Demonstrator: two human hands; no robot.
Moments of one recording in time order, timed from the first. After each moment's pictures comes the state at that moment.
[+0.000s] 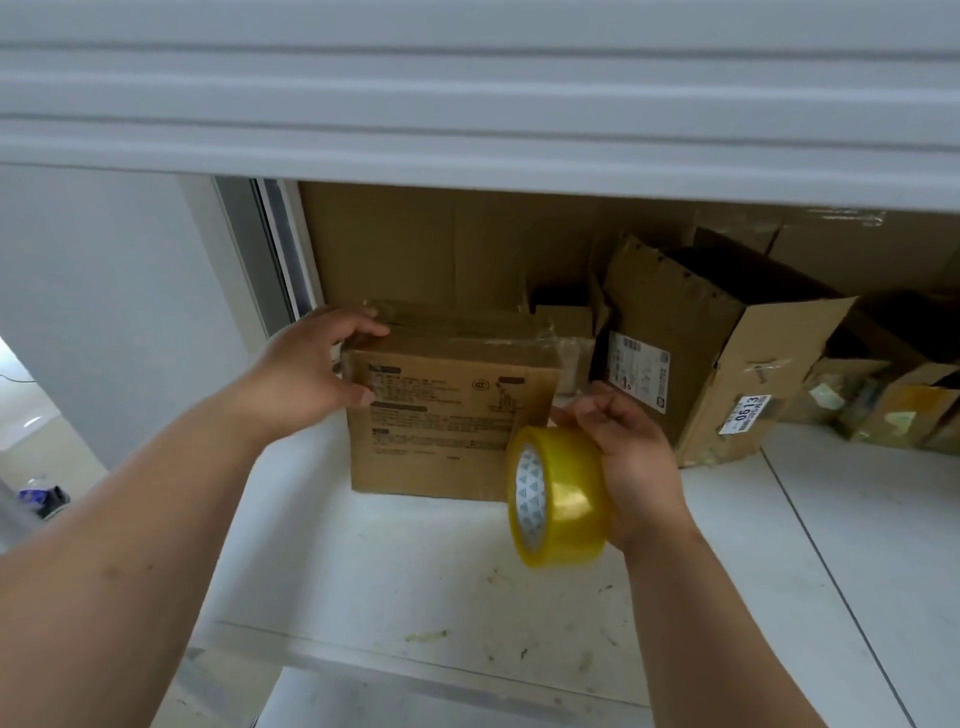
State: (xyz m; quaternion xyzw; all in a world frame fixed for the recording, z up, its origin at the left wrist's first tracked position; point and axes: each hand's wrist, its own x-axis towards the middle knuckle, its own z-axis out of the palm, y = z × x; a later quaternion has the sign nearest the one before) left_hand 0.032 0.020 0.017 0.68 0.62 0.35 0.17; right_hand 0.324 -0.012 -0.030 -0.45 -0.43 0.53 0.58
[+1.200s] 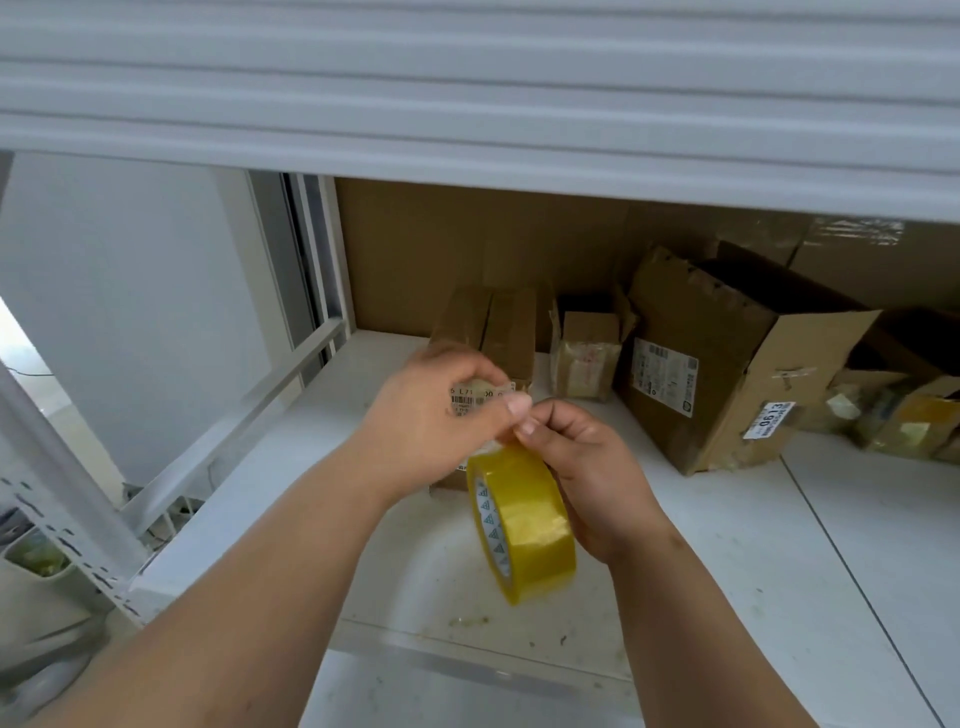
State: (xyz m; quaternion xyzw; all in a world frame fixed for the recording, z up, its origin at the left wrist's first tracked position) left_hand 0.097 -0.047 0.021 0.72 0.54 0.40 0.16; right_hand 0.267 -0.042 -0.016 -0.37 -0.54 0.59 0.47
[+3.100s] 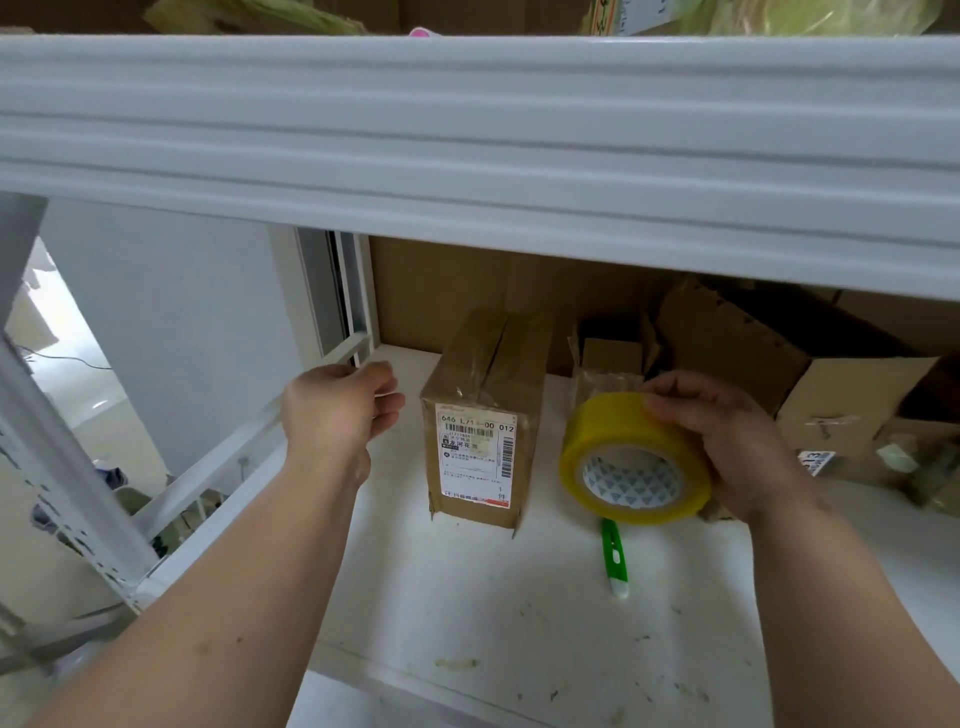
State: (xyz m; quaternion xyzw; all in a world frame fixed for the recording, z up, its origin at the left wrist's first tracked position) left_hand 0.066 -0.009 0.016 0.23 0.60 0.70 0.31; right_hand 0.365 0.026 0.023 -0.44 -0.60 0.49 0.46
